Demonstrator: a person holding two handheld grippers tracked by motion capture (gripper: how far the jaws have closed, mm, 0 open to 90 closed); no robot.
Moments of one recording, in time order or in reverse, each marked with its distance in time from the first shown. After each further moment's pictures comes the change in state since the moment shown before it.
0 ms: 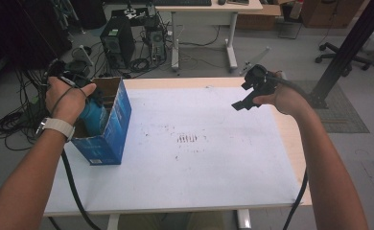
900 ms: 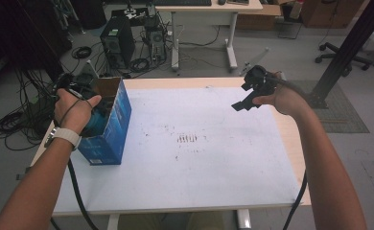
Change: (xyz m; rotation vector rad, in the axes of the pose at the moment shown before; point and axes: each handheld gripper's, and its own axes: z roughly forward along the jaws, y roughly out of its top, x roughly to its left) left arm 0.000 -0.008 0.039 0.030 0.004 0.006; right arm -0.001 -0.002 0.003 0.004 0.001 0.007
